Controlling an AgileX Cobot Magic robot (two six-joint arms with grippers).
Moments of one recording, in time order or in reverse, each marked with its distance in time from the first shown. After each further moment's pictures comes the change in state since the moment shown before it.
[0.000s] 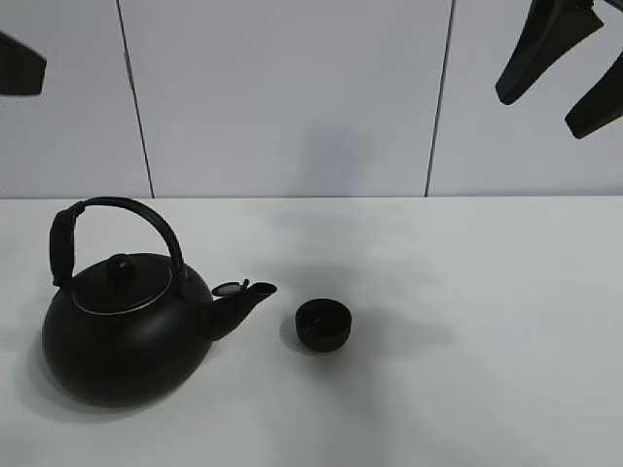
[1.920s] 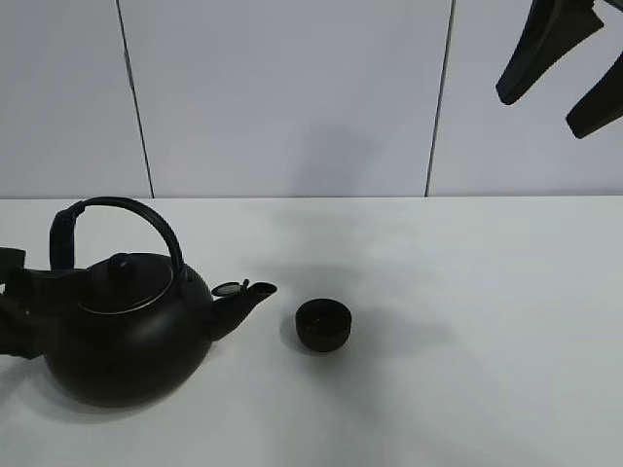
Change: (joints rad) left arm 0.000 0.740 0.434 0.646 -1.245 -0.663; right arm 0.000 0.000 0.000 -0.004 -0.003 0.000
